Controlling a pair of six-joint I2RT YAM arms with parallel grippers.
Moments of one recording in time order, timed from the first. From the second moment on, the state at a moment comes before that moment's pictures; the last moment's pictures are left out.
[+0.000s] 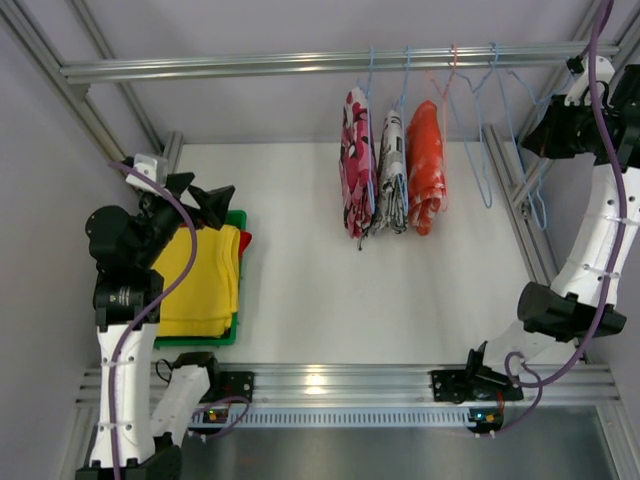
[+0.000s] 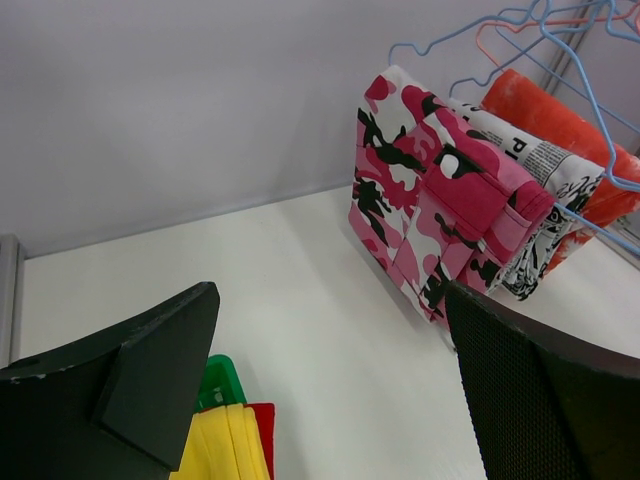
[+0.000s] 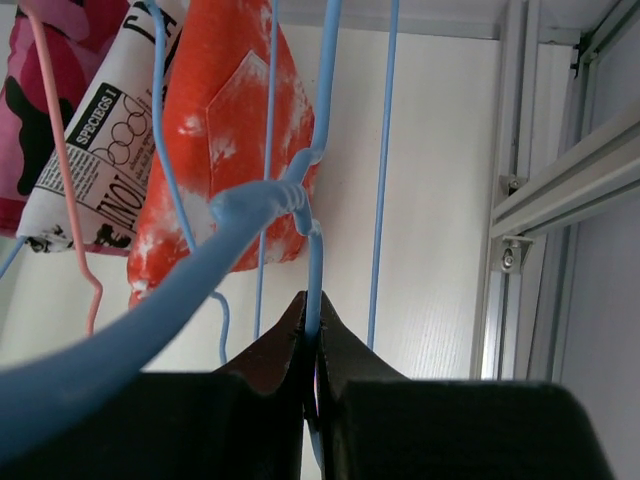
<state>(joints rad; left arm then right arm) 0.05 0.77 1.11 -0.23 0.50 -0.14 -0.34 1.63 2.32 -1.34 -0.51 -0.20</state>
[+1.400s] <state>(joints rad) 0.05 0.67 1.02 -0.28 0.42 -0.15 -0.11 1.85 2.41 -1.10 -0.28 -0.08</state>
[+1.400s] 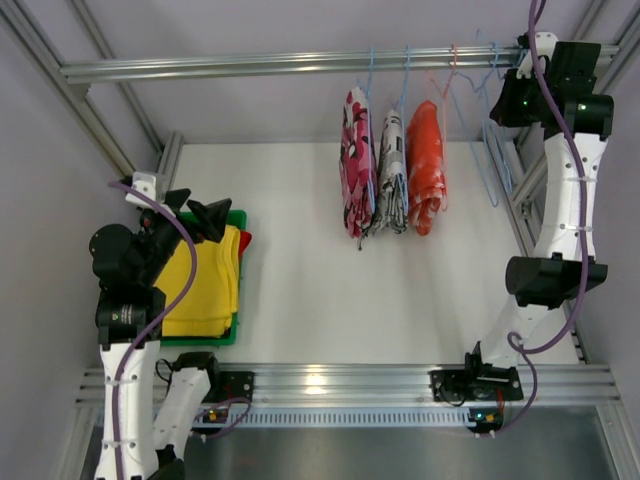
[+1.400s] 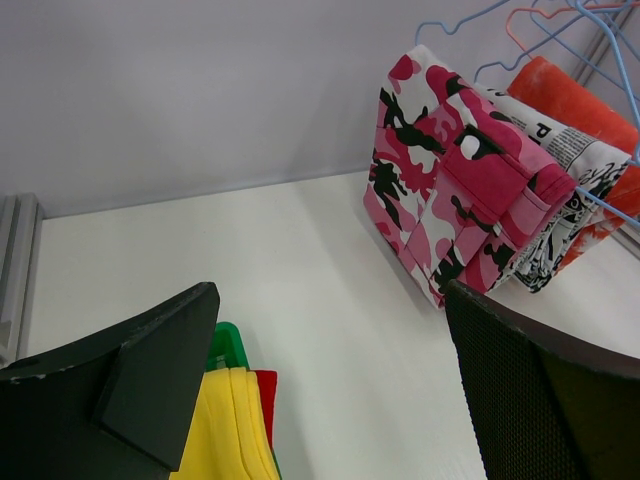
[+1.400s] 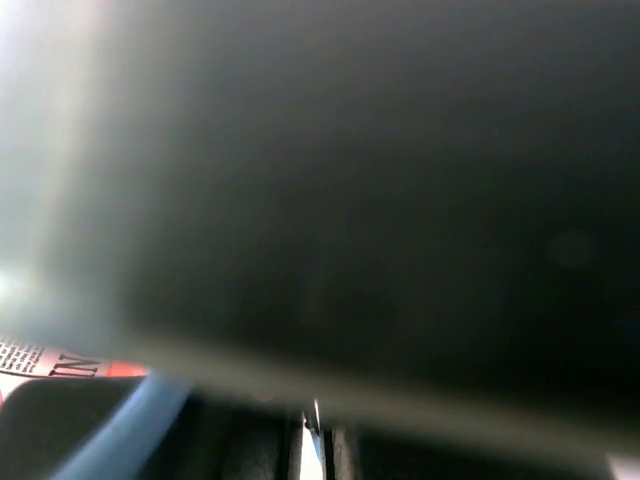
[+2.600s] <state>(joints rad) 0.05 0.76 1.02 -0.32 0.38 -0.14 -0.13 1.35 1.88 -0.88 -0.34 -0.11</state>
